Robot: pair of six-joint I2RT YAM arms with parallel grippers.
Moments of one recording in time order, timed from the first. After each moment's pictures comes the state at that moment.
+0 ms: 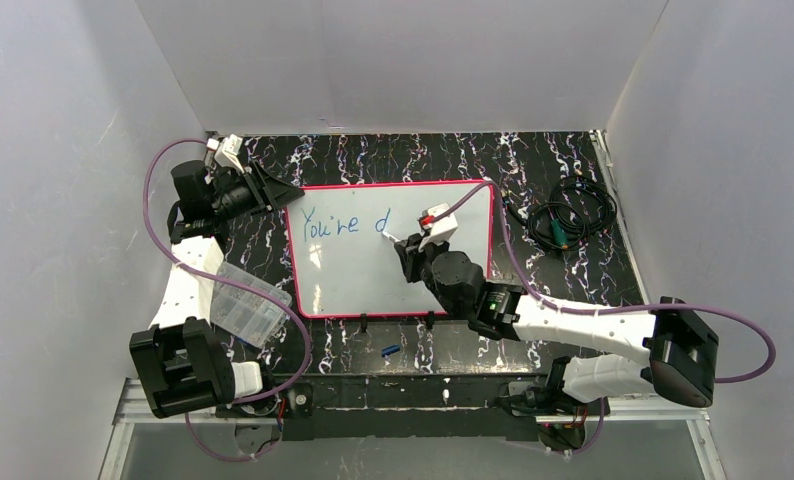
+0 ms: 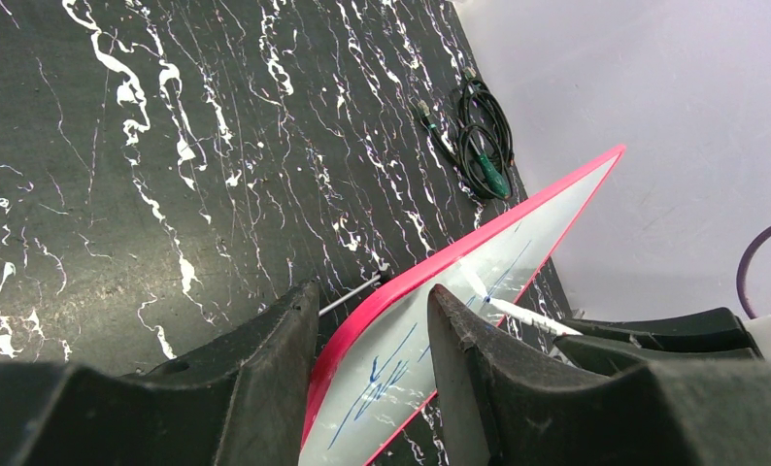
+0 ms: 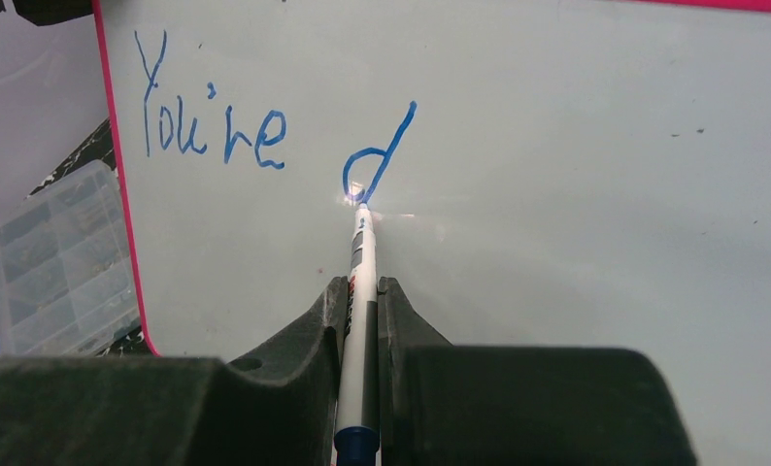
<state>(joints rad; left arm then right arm) 0.21 1.28 0.97 -0.09 0.95 -0.47 1.18 1.24 0.78 0.31 0.62 0.28</state>
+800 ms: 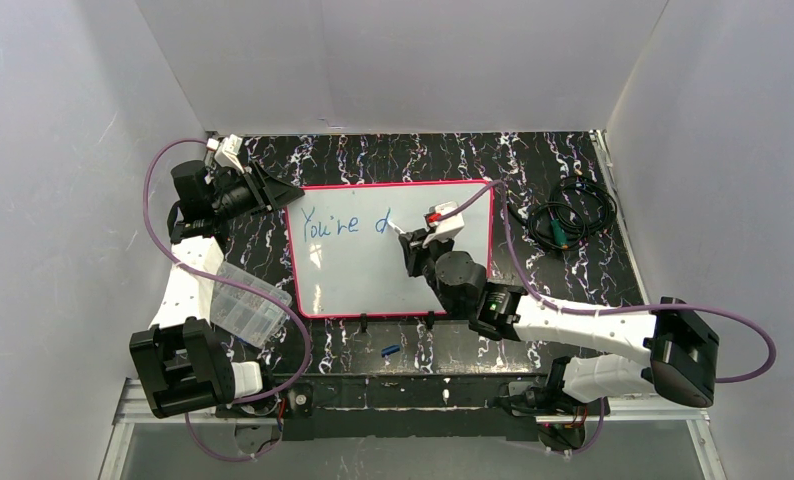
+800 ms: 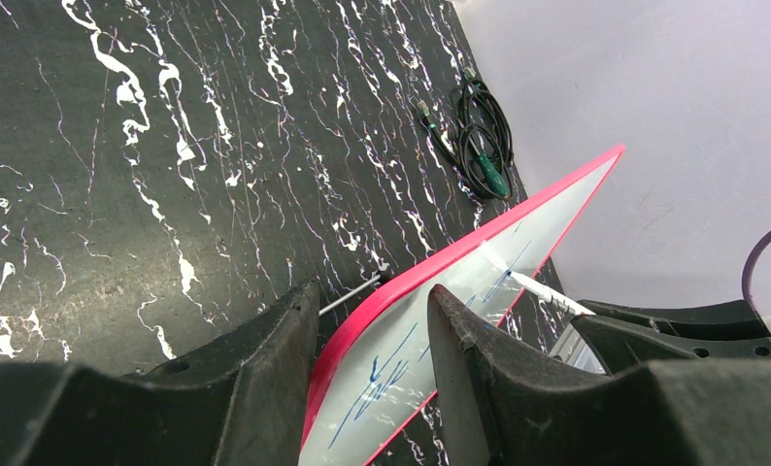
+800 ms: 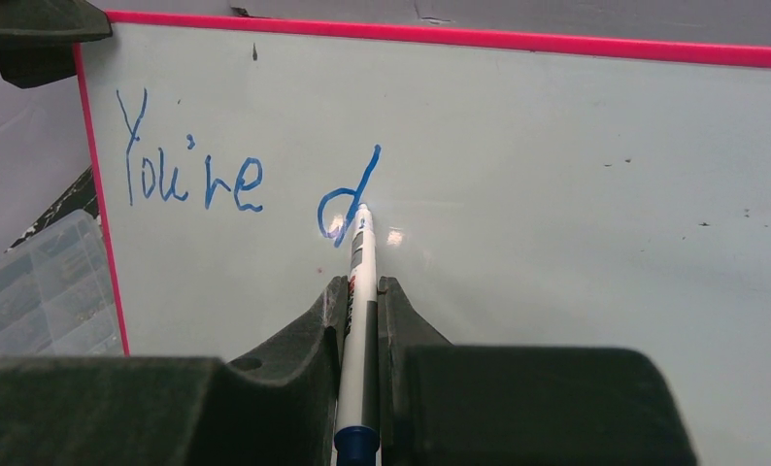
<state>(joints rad) 0.21 1.28 0.97 -0.09 0.95 -0.47 1.18 1.24 0.77 0.37 0.70 0.27</state>
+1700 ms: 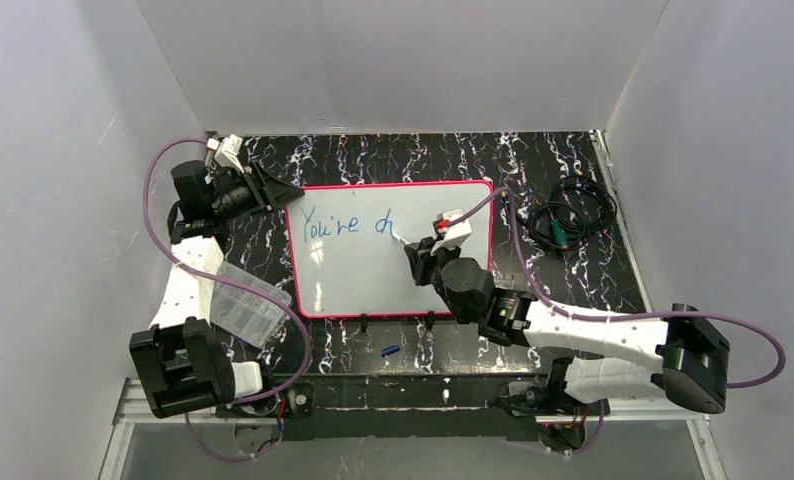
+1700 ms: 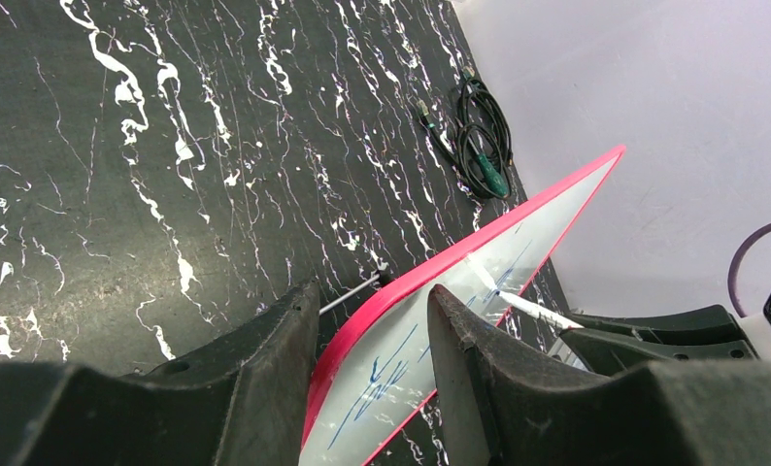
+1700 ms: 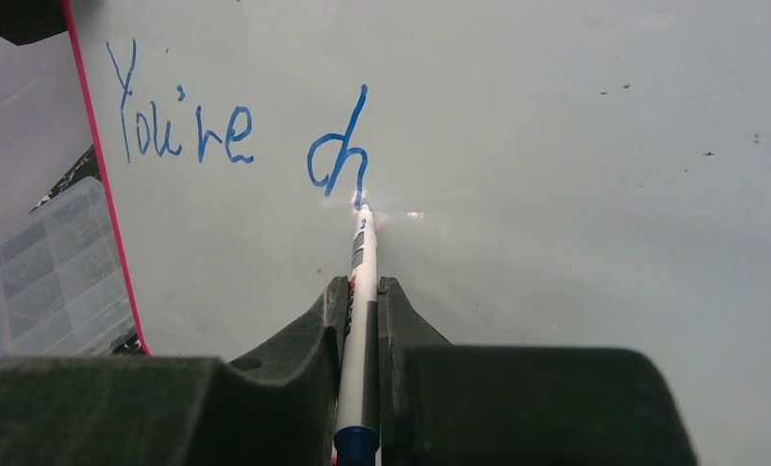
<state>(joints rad) 0.21 1.28 0.97 -0.09 0.95 -0.47 1.19 1.18 0.71 0.31 0.67 0.35</state>
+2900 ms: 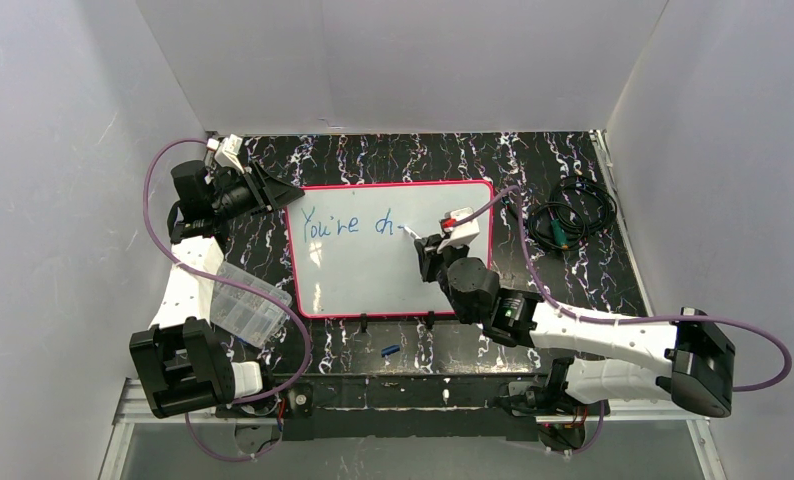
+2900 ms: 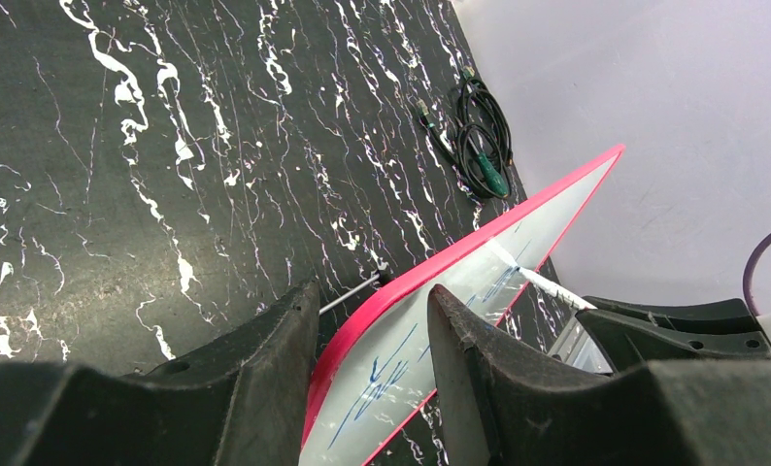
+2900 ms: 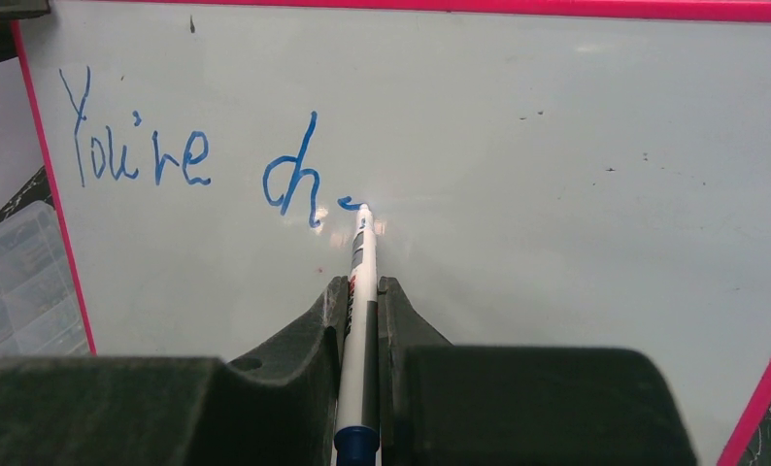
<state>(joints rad) 0.21 1.28 0.97 -0.09 0.95 -0.47 1.19 1.14 0.71 0.29 0.75 0.28</state>
